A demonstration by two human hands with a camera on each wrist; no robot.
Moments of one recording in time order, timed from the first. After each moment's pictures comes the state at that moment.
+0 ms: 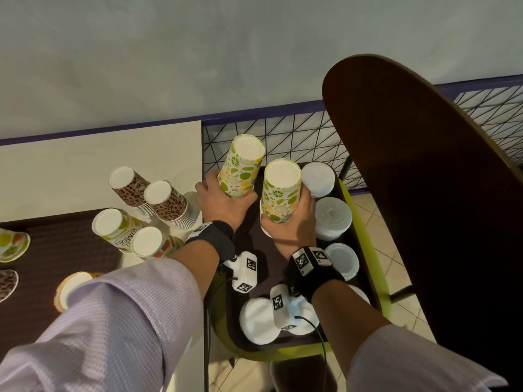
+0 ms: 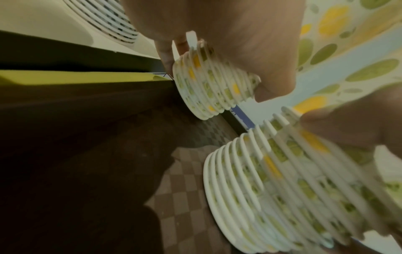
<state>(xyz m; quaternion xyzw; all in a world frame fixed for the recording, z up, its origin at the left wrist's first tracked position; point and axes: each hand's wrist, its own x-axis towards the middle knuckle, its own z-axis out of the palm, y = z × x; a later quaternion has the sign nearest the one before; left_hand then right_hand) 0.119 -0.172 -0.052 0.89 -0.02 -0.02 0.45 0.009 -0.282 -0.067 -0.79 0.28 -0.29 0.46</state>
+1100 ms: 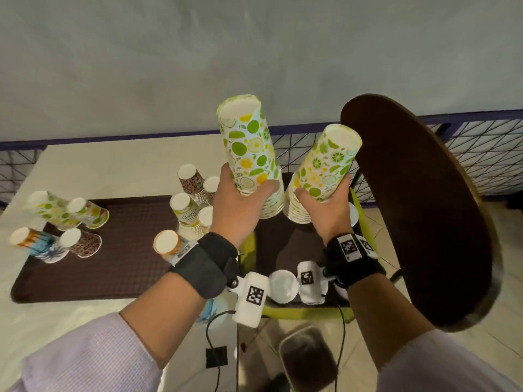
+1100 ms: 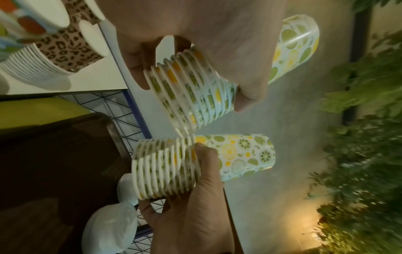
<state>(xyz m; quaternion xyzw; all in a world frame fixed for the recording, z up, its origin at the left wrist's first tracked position) 0.009 -0.092 0.138 0.78 -0.05 -0.08 0.62 -0.042 -0.267 0.077 -0.69 0.28 -0.22 0.63</state>
